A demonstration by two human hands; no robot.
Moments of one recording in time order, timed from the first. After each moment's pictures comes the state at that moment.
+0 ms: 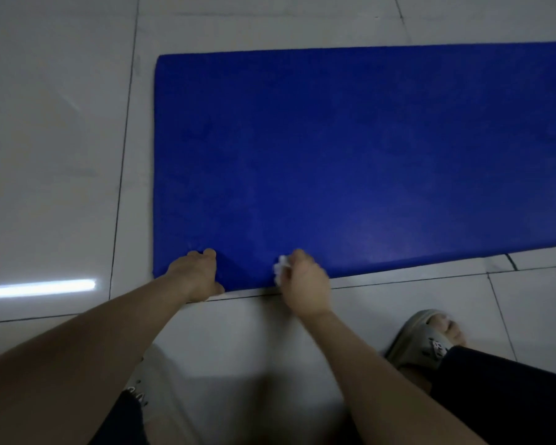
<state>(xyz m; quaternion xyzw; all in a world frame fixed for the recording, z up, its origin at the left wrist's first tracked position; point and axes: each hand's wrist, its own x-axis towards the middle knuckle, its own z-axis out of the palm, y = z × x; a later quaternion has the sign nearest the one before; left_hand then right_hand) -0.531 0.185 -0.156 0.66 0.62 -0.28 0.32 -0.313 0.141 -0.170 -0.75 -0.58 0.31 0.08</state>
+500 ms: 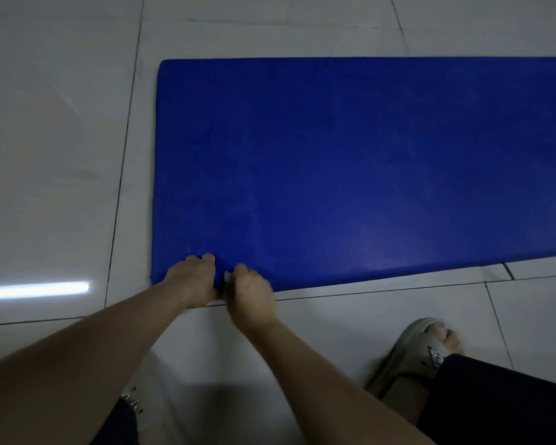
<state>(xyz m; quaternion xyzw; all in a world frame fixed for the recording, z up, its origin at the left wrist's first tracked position) -0.528 0.184 -0.158 0.66 0.63 -0.28 0.30 -0.394 0.134 -0.176 -0.66 -0.66 0.36 0.05</state>
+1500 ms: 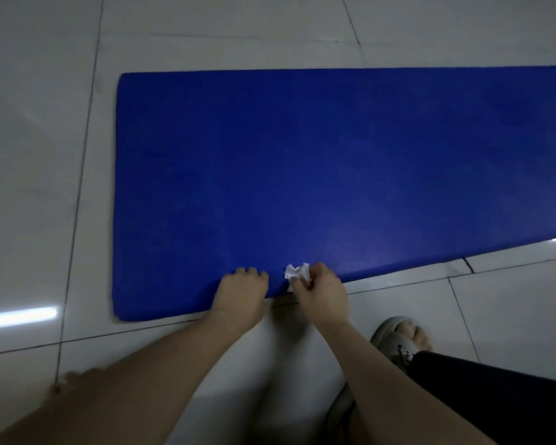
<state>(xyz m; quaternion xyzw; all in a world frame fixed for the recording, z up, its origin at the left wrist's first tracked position) -0.396 0.165 -0.162 0.83 0.51 -0.19 0.12 -0.225 0.132 -0.182 -0.81 -0.50 0.28 0.14</state>
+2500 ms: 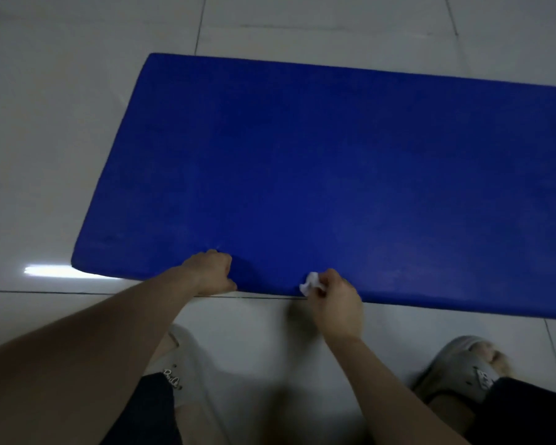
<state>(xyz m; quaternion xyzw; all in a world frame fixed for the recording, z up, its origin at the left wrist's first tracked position) -0.586 0.180 -0.154 0.64 0.63 -0.23 0.38 -0.327 0.114 -0.179 -0.77 -0.55 0.29 0.12</state>
